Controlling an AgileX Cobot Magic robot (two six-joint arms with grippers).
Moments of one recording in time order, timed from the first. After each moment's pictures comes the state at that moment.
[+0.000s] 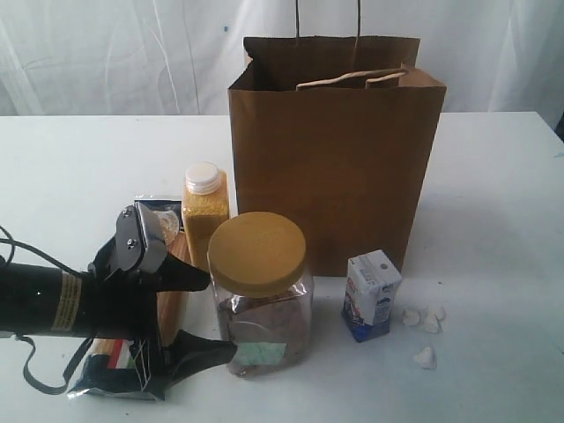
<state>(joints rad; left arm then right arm) -0.36 1.72 -0.53 1.22 -0.84 -0.56 -0.05 0.00 0.00 -0.07 0.35 0.17</state>
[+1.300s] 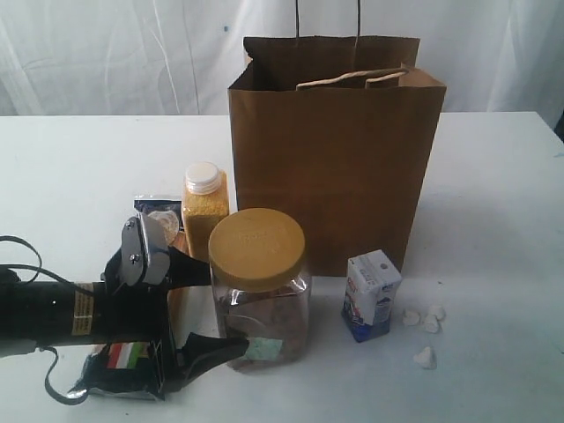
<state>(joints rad) -0.36 1.88 -0.53 1.03 -1.02 -0.26 -0.05 0.00 0.00 -0.07 0.35 0.17</state>
